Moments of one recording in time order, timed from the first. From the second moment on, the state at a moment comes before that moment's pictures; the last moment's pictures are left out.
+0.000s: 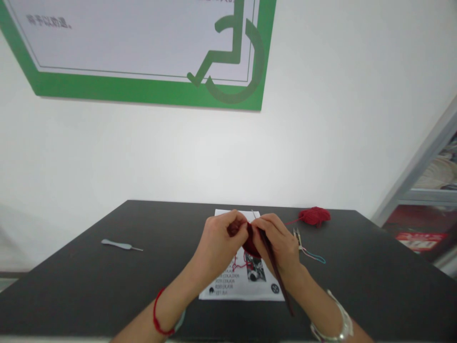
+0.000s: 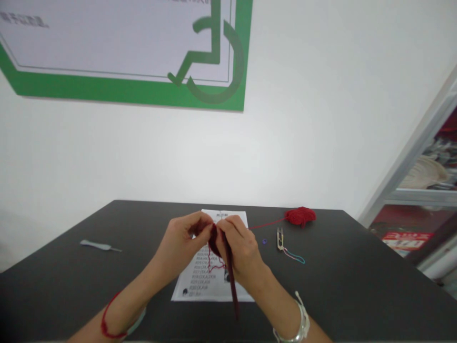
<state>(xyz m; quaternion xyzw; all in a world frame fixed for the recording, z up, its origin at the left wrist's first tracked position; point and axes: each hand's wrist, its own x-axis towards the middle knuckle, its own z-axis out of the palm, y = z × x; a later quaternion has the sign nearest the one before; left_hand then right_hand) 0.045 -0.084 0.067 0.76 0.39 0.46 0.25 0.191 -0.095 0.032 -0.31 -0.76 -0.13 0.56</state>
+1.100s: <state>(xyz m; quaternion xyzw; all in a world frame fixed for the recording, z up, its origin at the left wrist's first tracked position) 0.033 -0.043 -0.012 0.67 0.41 0.40 0.47 0.233 -0.073 -0.073 -0.44 -0.78 0.10 0.44</state>
